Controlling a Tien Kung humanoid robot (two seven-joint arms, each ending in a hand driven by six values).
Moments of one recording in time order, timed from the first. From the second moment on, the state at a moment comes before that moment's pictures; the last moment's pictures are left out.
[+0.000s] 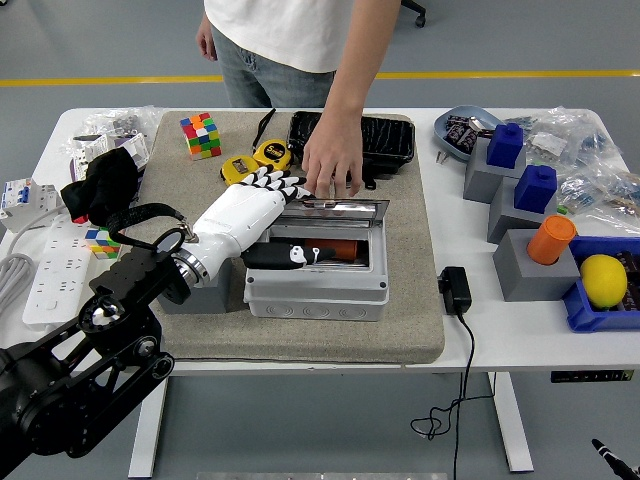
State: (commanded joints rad) left arm -0.34 0.23 -0.91 -1.54 2.25 -0.02 0.17; right arm 0.16 -0.23 0.49 0.23 -0.77 -0.28 0.05
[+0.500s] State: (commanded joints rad) left arm -0.33 0.26 -0.84 -1.56 2.24 -0.03 0.17; right arm 0.16 -0.23 0.50 0.23 -0.78 -0.28 0.05
